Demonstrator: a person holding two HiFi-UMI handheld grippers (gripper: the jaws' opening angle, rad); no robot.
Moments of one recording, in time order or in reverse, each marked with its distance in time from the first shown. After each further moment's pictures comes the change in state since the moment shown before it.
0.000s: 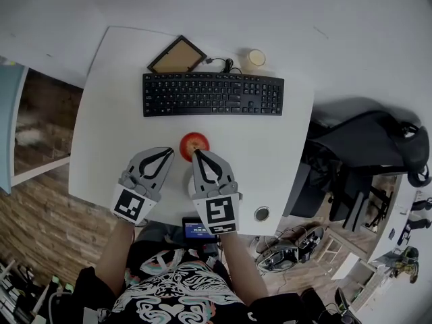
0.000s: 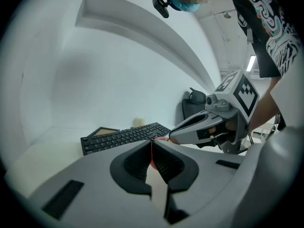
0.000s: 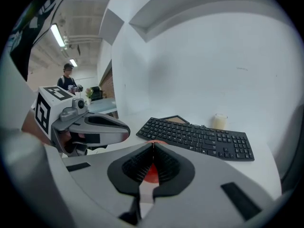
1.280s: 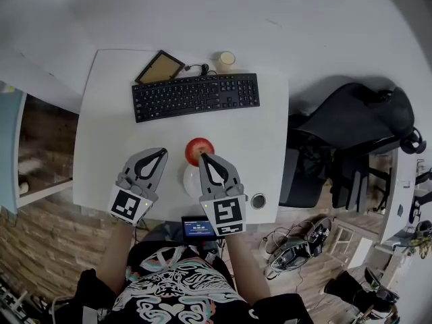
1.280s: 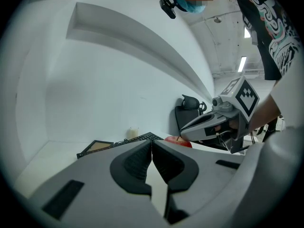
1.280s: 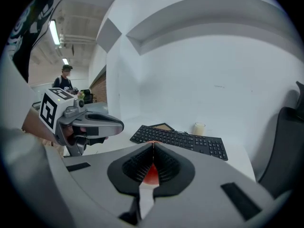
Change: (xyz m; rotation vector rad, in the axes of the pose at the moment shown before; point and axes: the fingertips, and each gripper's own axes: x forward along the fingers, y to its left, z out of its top) left arm -0.019 -0.029 0.042 0.024 -0.053 -0.055; right arm -0.075 -0.011 0.014 0.019 -0.070 -0.142
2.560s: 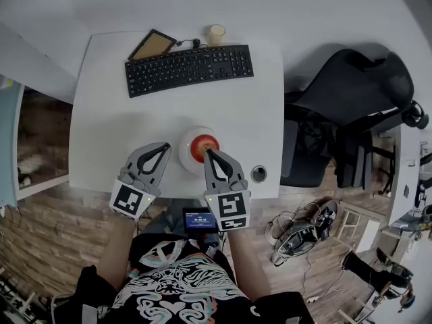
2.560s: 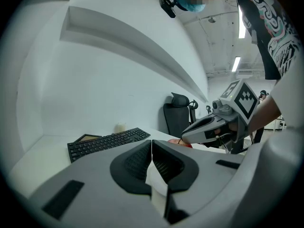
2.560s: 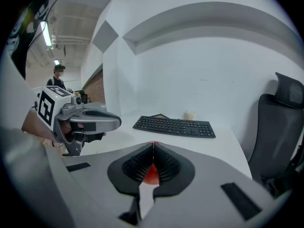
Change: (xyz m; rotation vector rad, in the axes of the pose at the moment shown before) left arm -0.032 -0.072 -0.024 0.020 0.031 -0.062; right arm -0.068 0.015 -0.061 0.072 0.034 -0.063
